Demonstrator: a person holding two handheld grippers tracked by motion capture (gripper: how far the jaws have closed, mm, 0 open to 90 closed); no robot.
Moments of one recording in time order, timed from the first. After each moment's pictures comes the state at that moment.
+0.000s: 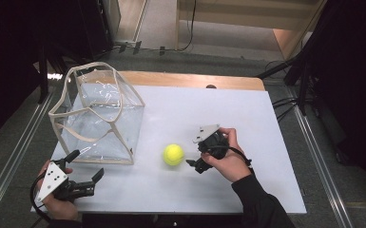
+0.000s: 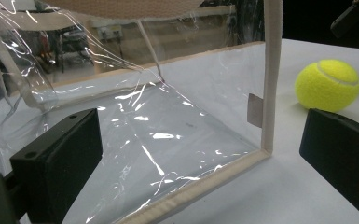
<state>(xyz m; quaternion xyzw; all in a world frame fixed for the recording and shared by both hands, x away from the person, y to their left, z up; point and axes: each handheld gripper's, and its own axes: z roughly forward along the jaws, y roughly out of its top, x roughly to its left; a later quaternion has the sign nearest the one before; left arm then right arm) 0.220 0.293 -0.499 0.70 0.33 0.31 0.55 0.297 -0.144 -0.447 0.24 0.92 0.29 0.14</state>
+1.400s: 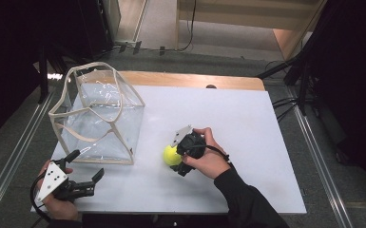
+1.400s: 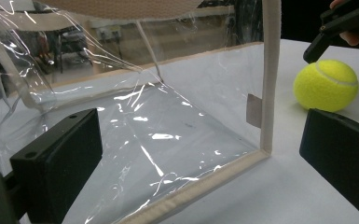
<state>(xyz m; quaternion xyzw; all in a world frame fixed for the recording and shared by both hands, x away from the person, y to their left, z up) 0.220 0.293 -0.499 0.70 0.33 0.31 0.55 0.313 -0.088 -0.465 0.19 0.95 0.25 0.09</state>
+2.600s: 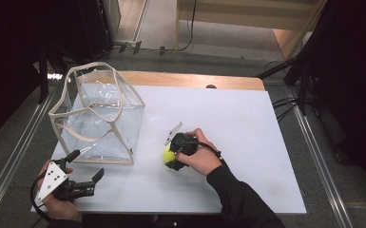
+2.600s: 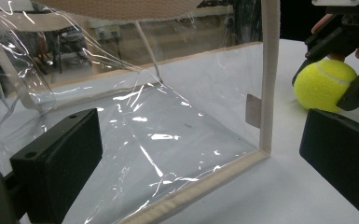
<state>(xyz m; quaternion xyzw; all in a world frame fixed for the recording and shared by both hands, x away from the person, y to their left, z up) 0.220 0.293 -0.499 0.70 0.33 0.31 0.55 0.328 -0.072 -0.478 0.20 0.95 0.22 0.03</state>
